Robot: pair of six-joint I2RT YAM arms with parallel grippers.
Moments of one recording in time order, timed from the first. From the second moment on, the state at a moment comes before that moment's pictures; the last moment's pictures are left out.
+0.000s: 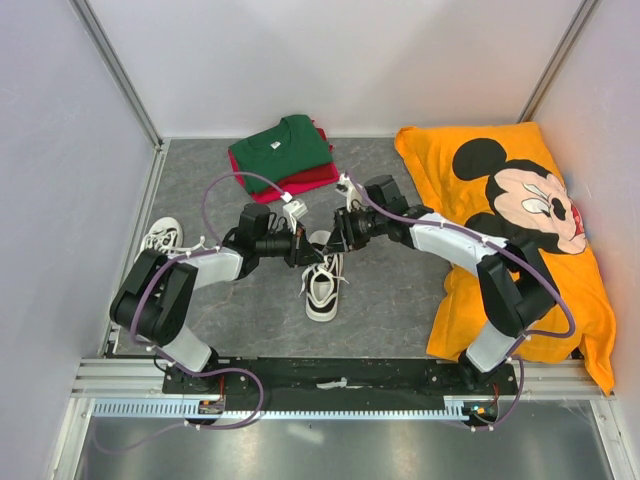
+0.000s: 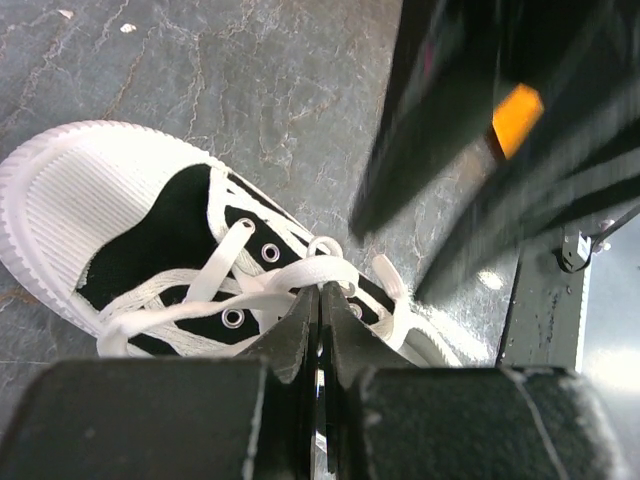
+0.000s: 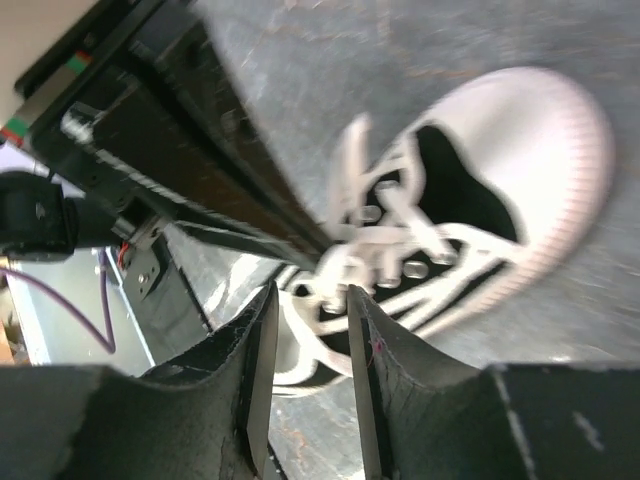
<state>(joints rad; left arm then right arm) -0.42 1.59 0.68 0.38 0.82 -0.21 0.59 1.69 1.12 -0.16 -0.64 0.33</state>
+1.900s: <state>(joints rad) -0.42 1.60 0.68 0.39 0.85 -0.21 0.54 1.76 1.12 -0.13 -0.67 0.45</state>
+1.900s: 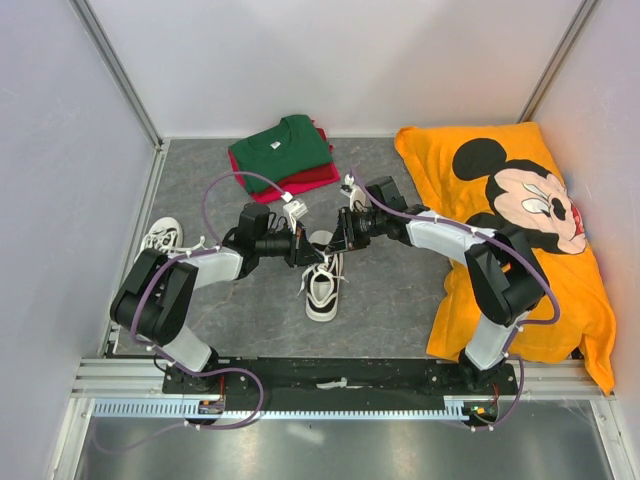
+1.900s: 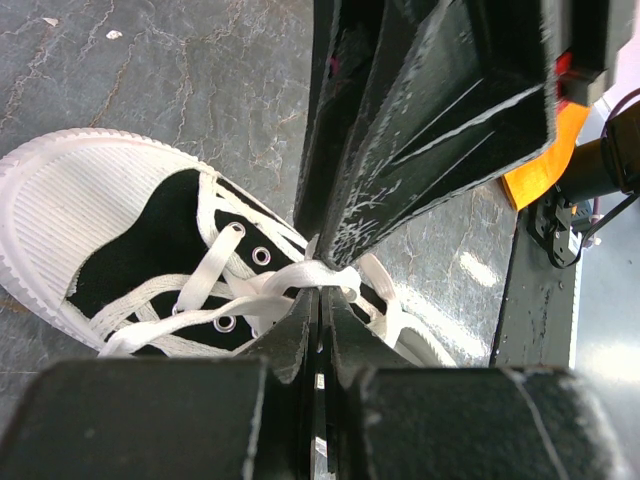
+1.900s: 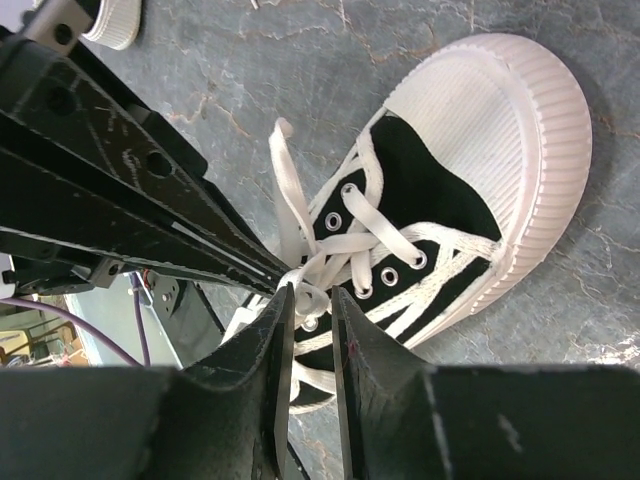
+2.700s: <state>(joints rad) -0.42 1.60 0.68 0.40 0.85 -0.21 0.50 1.77 1.09 -0.08 -0.68 0.54</state>
